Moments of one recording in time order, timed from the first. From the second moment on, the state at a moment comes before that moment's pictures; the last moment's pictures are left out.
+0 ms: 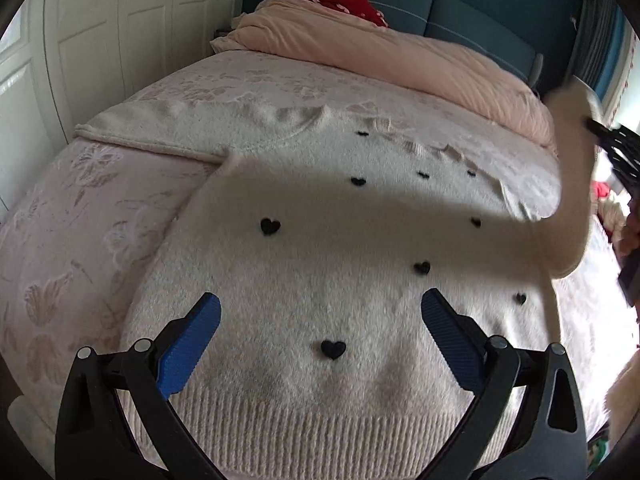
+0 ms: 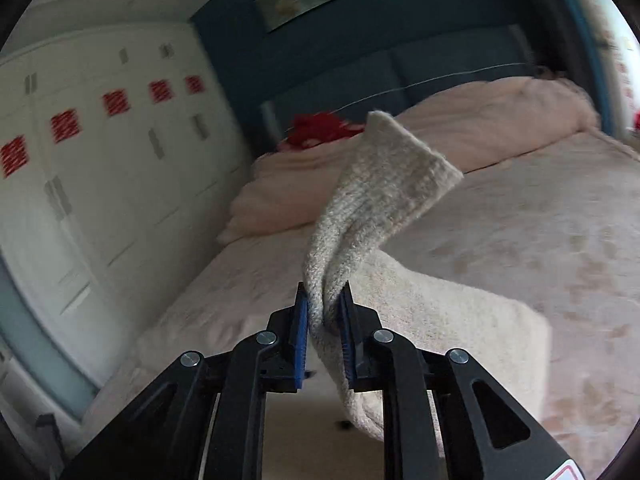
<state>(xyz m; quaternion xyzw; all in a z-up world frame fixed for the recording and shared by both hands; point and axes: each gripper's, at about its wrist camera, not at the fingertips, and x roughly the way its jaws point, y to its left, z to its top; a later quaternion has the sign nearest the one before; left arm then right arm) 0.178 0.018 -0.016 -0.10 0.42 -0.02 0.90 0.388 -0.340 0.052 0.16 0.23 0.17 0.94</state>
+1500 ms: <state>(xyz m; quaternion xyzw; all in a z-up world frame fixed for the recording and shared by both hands) 0.401 0.048 -0.116 -0.25 0.46 -0.12 0.85 0.357 -0.369 -0.052 0.25 0.31 -0.04 0.91</state>
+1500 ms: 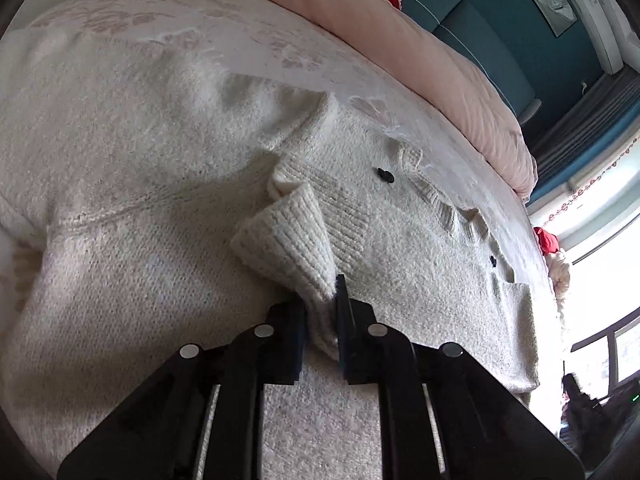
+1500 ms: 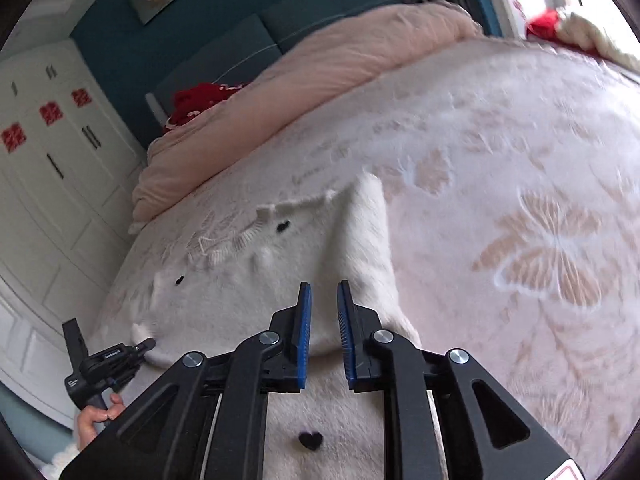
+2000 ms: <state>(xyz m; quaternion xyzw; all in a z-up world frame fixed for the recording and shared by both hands) 0.364 0.220 -0.074 -0.30 0.40 0.00 0.87 0.352 -0.314 -0.085 0.18 0.40 -0.04 0.90</state>
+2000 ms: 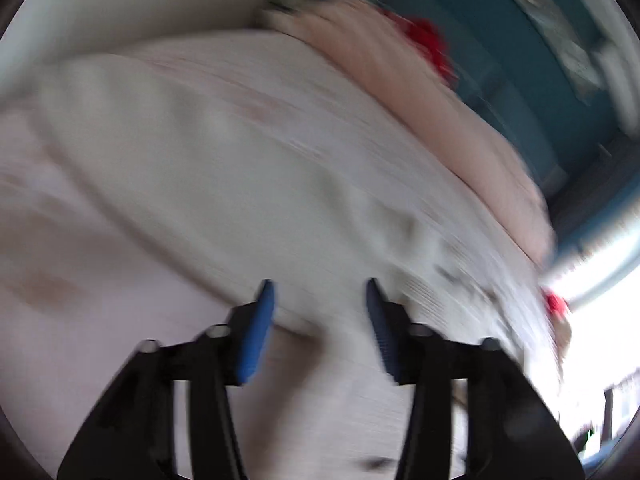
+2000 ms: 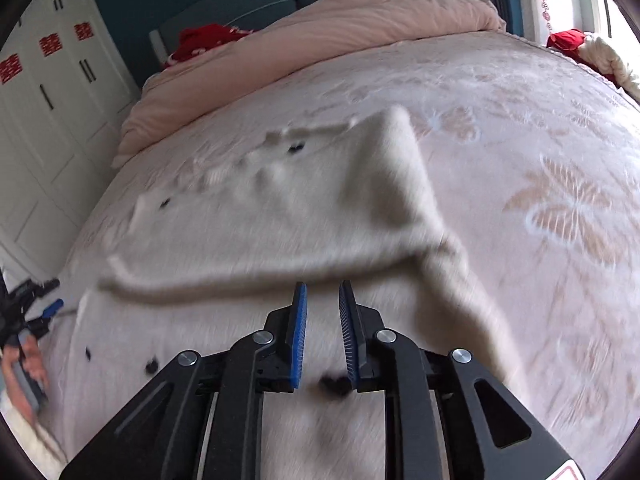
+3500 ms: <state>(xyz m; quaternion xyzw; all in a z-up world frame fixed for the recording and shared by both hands) 0.394 0.075 -0.093 -0.35 0.42 -0.04 0.84 0.351 -0.291 -0.066 0.20 0.35 0.02 0.92</state>
